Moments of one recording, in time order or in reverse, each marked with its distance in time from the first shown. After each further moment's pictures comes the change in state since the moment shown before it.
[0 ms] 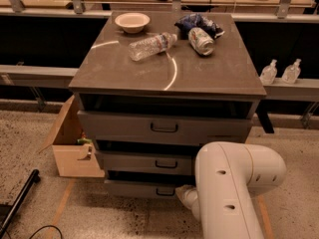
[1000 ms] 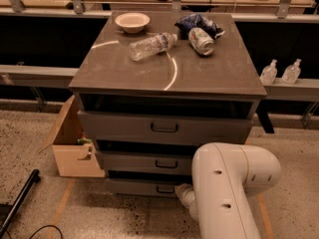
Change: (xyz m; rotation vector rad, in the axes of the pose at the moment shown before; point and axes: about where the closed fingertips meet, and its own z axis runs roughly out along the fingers) arm 0.000 -0.006 0.009 0.051 0.023 -0.014
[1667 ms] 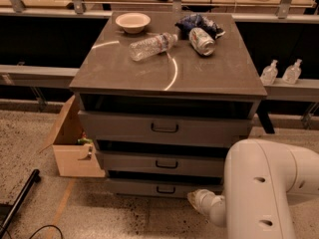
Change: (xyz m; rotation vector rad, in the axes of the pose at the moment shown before) arm 0.021 0.010 -0.091 -0.091 -0.037 0.049
